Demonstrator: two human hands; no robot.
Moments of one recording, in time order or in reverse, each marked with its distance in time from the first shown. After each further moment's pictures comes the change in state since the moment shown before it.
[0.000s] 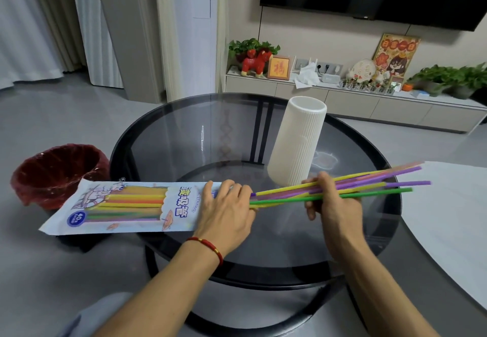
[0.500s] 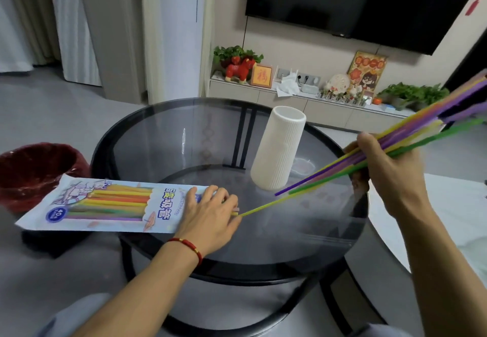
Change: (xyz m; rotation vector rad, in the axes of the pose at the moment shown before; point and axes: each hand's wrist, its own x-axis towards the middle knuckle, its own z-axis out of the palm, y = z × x) left_hand -0.008 -0.008 -0.001 -0.042 -0.048 0.065; right_hand 0.030 -0.128 -0.061 -0.421 0.016 -0.384
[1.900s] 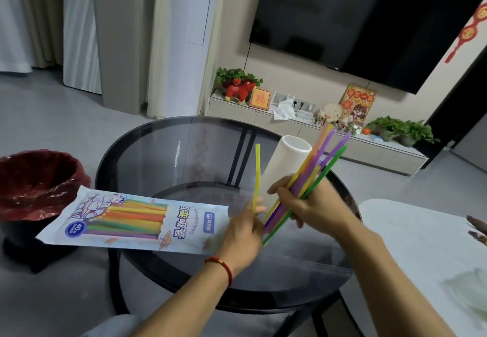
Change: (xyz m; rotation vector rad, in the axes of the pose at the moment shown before) left_hand 0.020 0.043 -0.006 -1.005 0.049 -0.191; right_hand -0.016 -0.034 0.081 -0.364 -0.636 -0.204
